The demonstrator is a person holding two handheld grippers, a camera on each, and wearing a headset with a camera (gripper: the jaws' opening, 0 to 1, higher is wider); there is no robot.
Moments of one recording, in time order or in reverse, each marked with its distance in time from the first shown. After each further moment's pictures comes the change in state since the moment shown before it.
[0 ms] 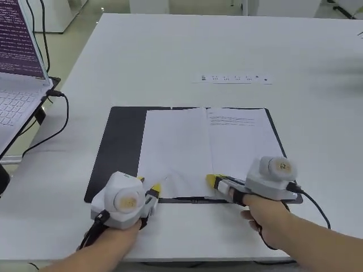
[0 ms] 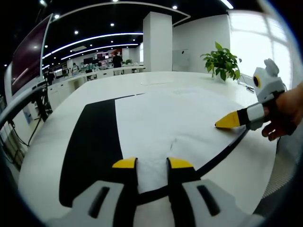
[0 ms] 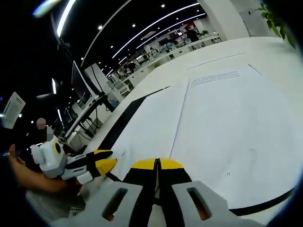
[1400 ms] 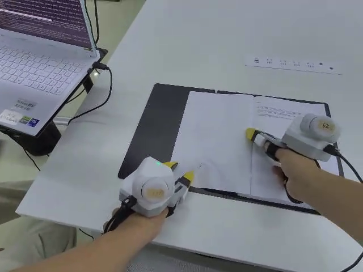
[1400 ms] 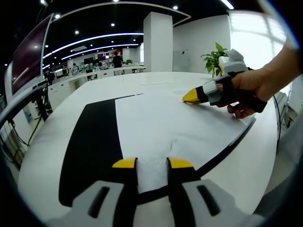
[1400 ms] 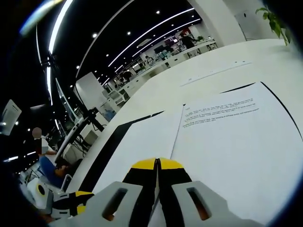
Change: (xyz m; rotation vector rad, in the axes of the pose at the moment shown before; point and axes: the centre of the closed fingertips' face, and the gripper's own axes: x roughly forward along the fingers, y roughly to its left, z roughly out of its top) left arm 0.008 0.001 -0.003 -0.004 -0.003 0.003; right arm 0.059 -0.025 0.082 0.024 -0.079 -0.026
